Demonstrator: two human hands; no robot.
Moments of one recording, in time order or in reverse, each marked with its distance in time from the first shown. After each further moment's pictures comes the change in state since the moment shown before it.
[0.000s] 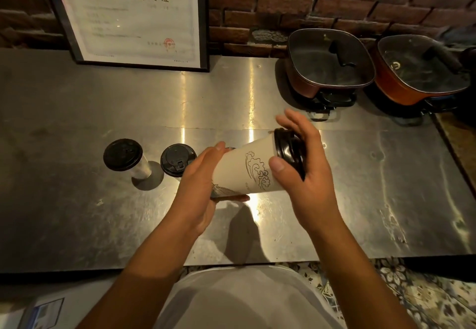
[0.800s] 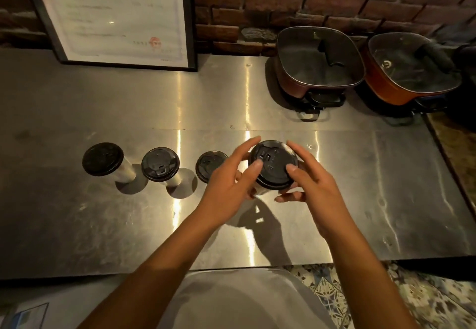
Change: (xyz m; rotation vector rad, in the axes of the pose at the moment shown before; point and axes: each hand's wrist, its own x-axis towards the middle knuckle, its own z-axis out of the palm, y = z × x) left_hand 0.042 -0.055 0.040 0.746 -0.266 0.354; right_hand 0.006 0.061 -0.070 0.102 0.028 0.394
